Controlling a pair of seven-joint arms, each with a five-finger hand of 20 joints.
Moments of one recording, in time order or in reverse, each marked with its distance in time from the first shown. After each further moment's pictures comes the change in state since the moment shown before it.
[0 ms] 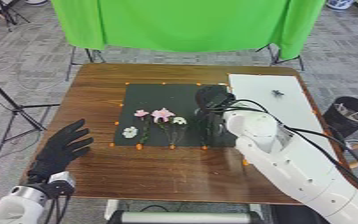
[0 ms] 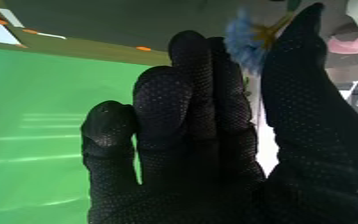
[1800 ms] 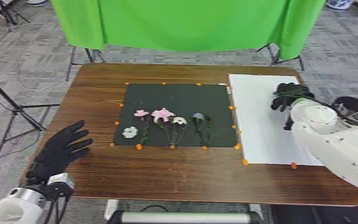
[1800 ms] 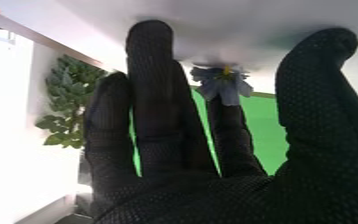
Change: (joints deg) left arm 0.9 -0.2 -0.5 -0.2 -0.1 -0.2 0.4; right arm 8.9 15.7 -6.1 18.6 18.8 9.7 16.7
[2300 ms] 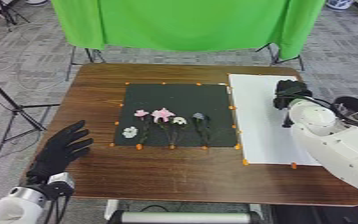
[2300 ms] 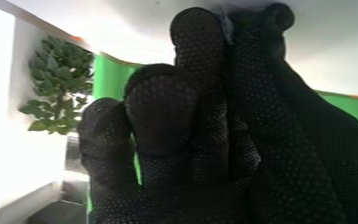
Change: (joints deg) left arm -0.4 -0.1 -0.1 0.1 0.2 -0.3 -0.6; right arm -0.3 -0.1 -0.2 -0.2 -4.3 3.3 -2.4
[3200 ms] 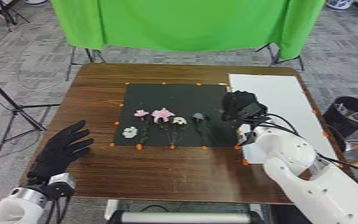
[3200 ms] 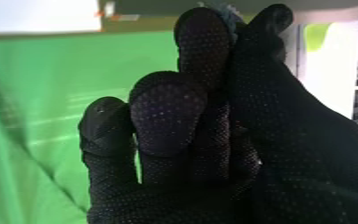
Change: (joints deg) left arm -0.3 -1.5 -0.1 0.0 1.1 -0.7 -0.4; right arm -27.5 -9.4 21.3 -28.4 -11.9 -0.2 -14.8
